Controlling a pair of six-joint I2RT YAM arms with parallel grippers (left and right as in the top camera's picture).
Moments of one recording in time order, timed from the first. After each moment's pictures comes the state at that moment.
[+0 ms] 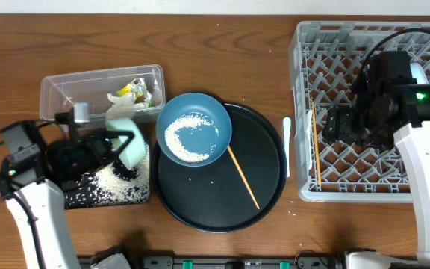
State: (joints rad) left arm 0.48 1.16 0.92 -0.97 1.10 -0.03; right arm 0.05 1.45 1.48 -1.40 -0.05 0.20
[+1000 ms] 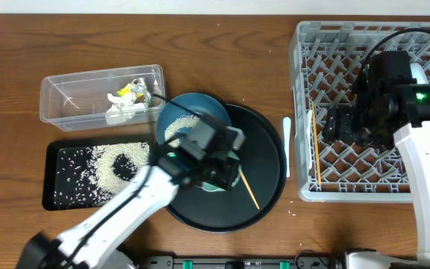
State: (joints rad) left arm -0.70 1.42 0.92 -0.60 0.41 -0.38; right arm 0.05 1.45 1.48 -1.40 -0.05 0.20
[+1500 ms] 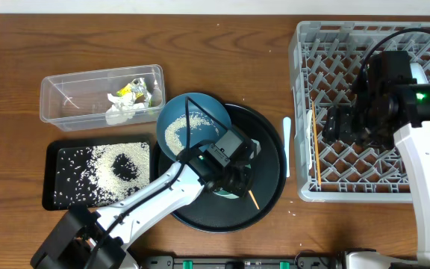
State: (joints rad) left arm -0.80 1.54 0.92 -0.53 0.32 -0.41; right arm 0.05 1.45 1.48 -1.40 -0.05 0.20
